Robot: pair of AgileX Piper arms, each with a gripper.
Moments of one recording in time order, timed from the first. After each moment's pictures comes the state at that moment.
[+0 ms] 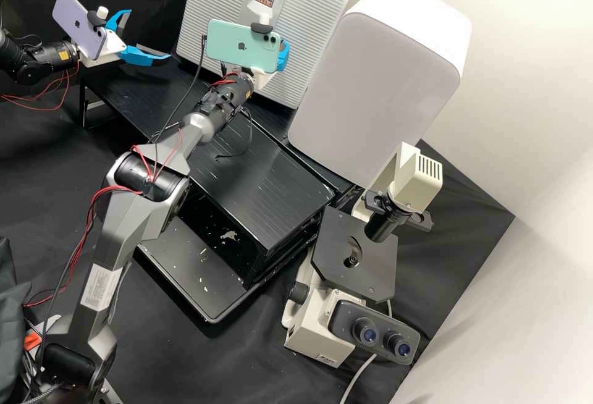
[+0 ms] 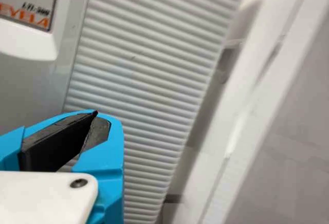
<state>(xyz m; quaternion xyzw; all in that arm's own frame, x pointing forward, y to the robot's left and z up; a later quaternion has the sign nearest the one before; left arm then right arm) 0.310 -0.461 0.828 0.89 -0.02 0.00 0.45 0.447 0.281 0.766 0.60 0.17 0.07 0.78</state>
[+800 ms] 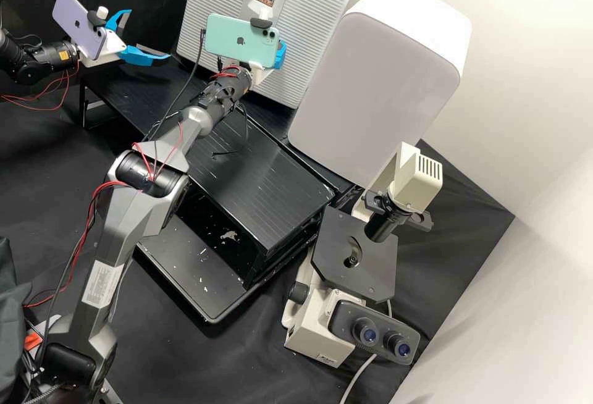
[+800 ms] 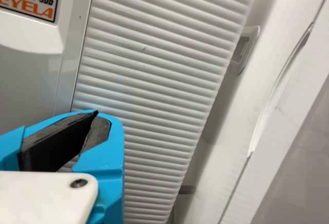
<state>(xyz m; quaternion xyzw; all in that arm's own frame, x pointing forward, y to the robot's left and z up) 0.310 -0.461 0.828 0.89 -0.02 0.00 0.45 0.449 0.286 0.758 0.60 0.17 0.06 0.78</state>
